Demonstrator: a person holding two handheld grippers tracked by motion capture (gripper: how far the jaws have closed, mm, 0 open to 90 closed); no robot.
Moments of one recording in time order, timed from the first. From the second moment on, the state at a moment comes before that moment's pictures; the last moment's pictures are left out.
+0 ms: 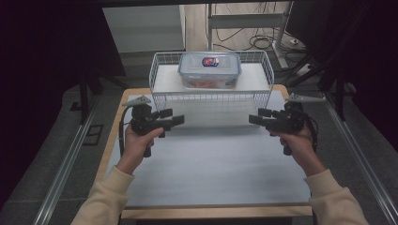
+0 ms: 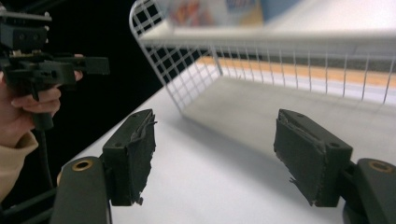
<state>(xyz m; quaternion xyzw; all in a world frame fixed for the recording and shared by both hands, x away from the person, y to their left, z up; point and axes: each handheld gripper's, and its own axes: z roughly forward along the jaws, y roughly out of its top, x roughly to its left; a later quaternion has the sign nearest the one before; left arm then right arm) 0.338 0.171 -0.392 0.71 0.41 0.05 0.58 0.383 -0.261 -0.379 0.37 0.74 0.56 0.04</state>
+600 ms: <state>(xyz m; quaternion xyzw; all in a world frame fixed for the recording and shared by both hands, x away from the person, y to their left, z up) 0.304 0.171 -0.459 0.72 0.42 0.01 0.55 0.352 -0.261 -0.449 0.37 0.77 0.52 0.02</state>
